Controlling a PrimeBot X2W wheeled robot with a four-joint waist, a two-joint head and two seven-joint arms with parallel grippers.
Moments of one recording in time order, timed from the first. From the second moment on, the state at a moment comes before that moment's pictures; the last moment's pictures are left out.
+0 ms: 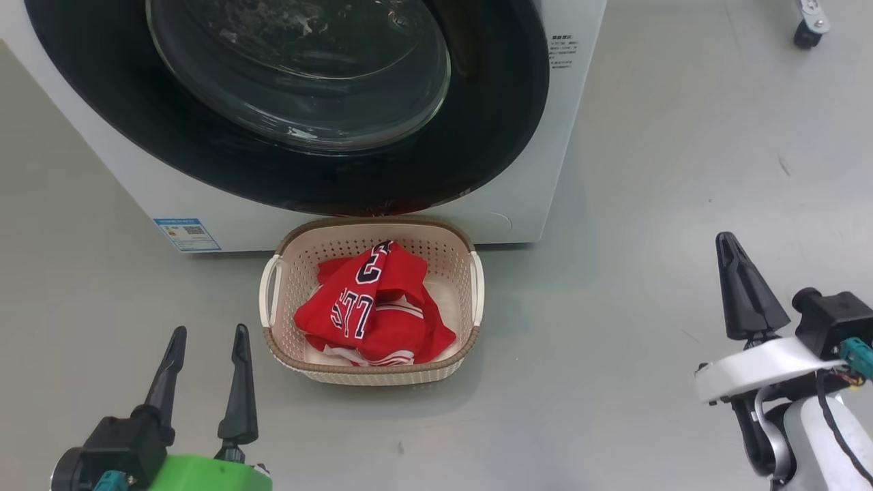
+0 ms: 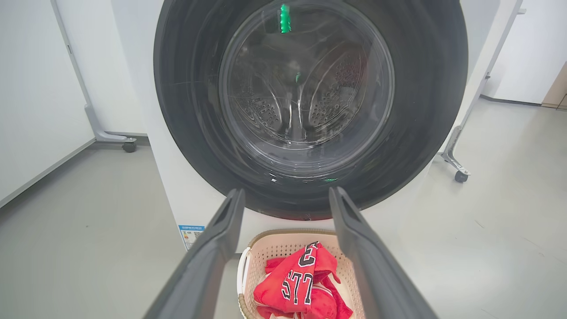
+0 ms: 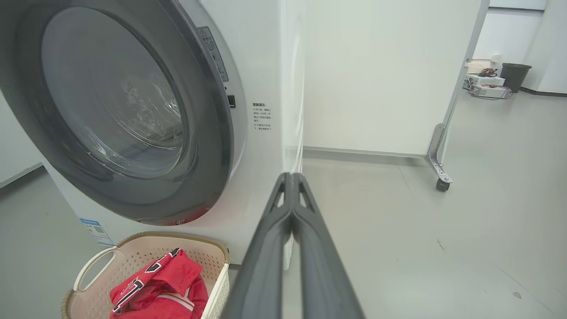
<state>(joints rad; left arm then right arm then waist) 0.12 0.14 -0.19 -0.17 -0.41 0.11 -0.13 -0.06 -0.21 0.15 0.07 0.34 0.00 -0.18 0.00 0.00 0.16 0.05</state>
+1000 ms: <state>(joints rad) 0.07 0.08 -0.28 -0.18 -0.39 0.11 -0.16 -0.54 -0.25 0.23 0.27 0.33 0.09 -0.02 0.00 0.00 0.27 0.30</state>
